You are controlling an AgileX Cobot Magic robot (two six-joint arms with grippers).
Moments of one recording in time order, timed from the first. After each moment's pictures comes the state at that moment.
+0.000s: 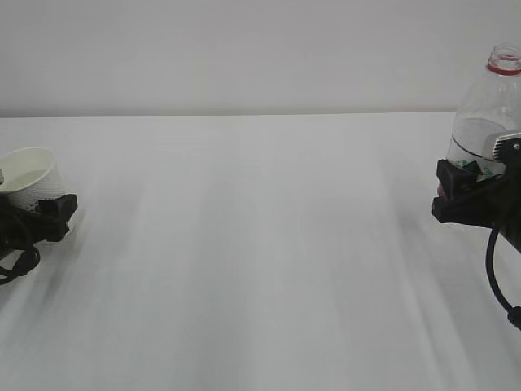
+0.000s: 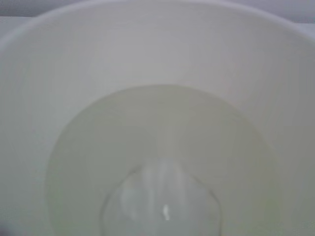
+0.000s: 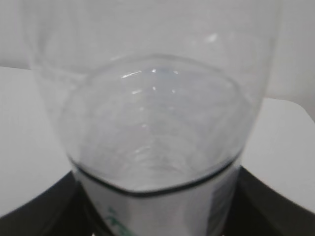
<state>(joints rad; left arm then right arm) 0.04 2.11 -0.58 0.18 -1.13 -0.14 0.18 1.72 -0.40 0.18 -1.05 -0.19</state>
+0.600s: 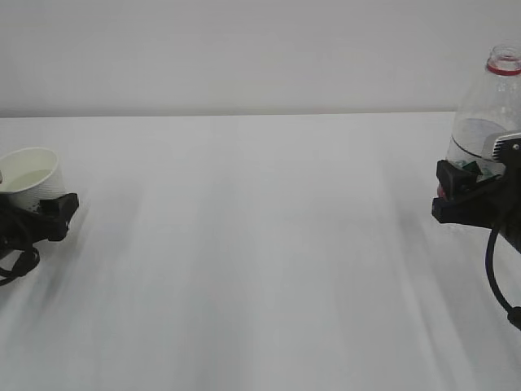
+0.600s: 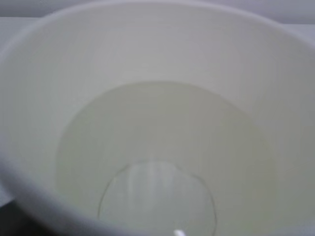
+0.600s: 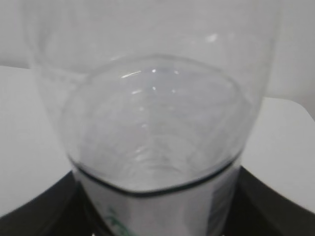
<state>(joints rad) 0.04 2.11 -0.57 0.18 -1.14 -0.14 0.18 1.72 -0.40 0.18 -1.04 -0.19</state>
